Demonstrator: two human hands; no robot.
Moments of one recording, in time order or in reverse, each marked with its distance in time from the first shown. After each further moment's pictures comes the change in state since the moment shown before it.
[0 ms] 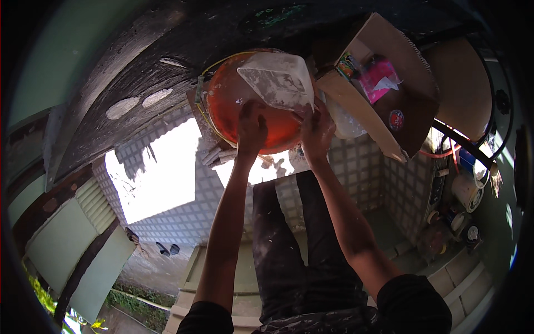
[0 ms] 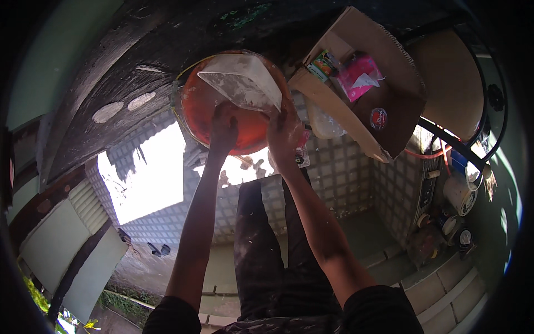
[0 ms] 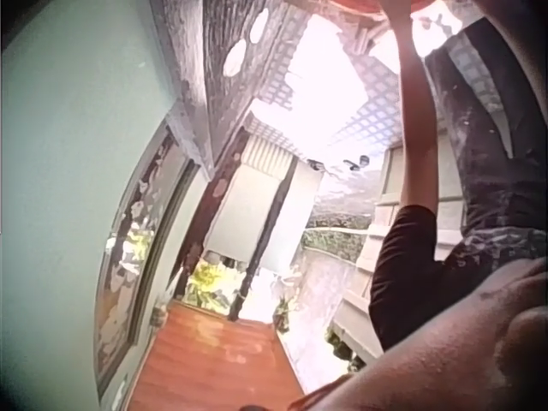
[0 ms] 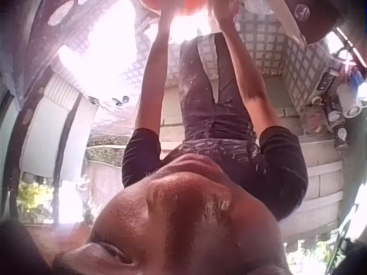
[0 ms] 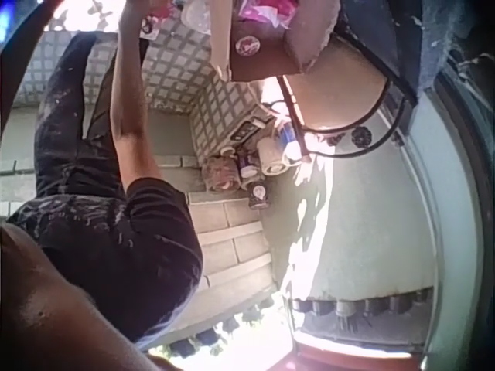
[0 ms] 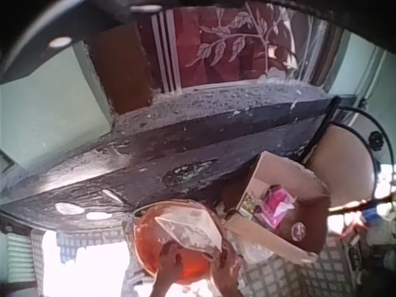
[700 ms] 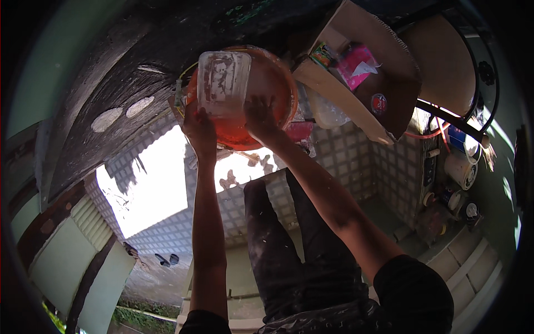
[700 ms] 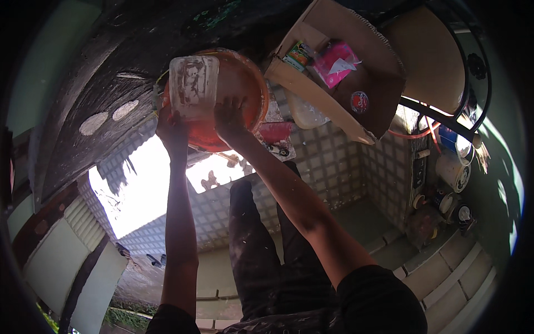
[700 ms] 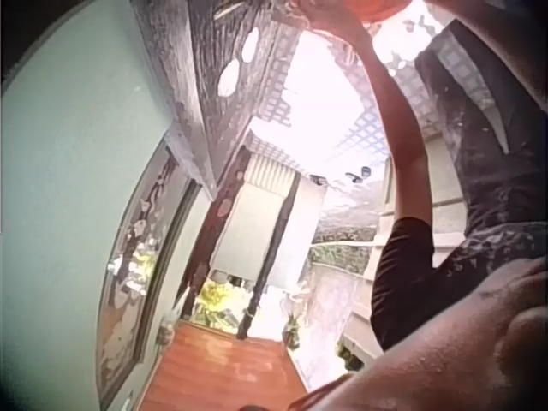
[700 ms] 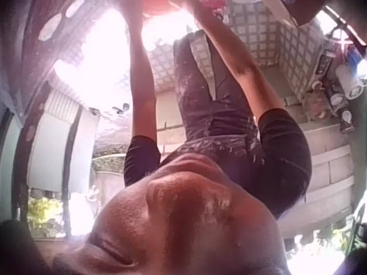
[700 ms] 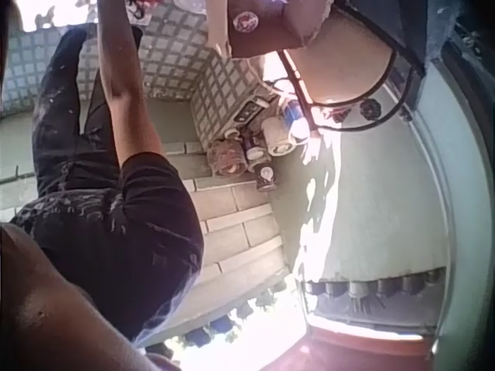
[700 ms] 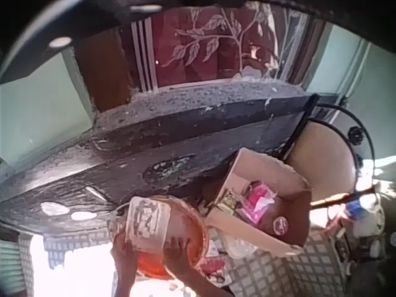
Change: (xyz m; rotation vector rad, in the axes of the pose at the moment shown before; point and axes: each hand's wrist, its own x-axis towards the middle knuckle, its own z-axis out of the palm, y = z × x) left_hand 0.015 0.018 -0.068 0.009 0.232 -0.349; right_hand 0.003 0.042 0.062 -1.150 -0.389 -0.424
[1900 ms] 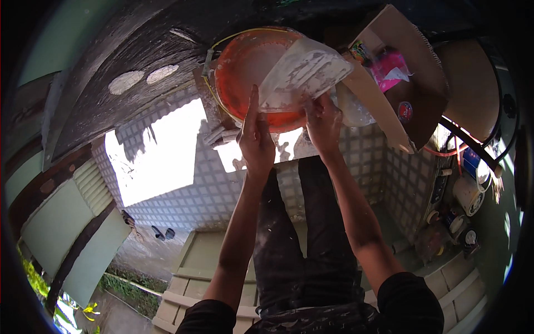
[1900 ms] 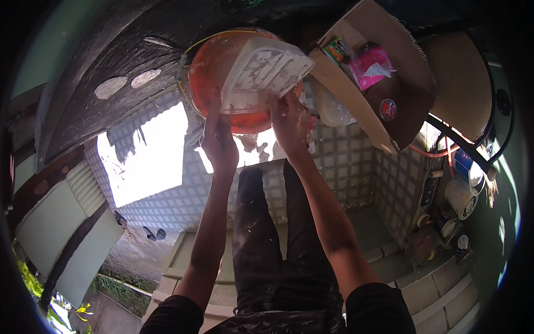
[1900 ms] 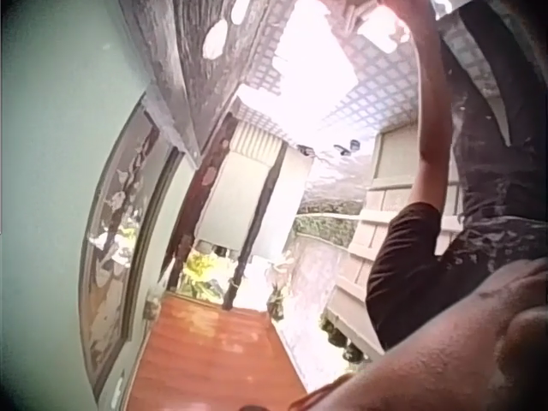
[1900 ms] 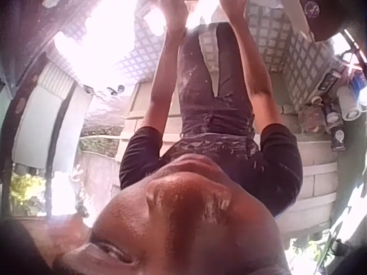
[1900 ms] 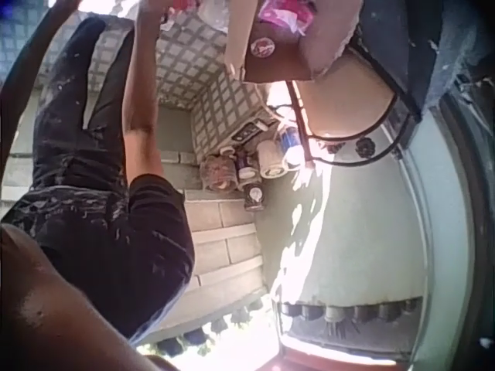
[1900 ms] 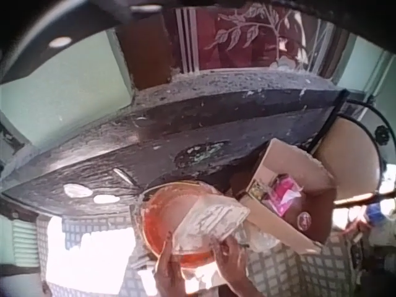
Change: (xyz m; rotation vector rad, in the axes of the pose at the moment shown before) left_hand -0.101 0.061 0.014 -0.294 0.120 0.019; right_hand -0.042 0.023 -0.096 0.856 0.090 0.298
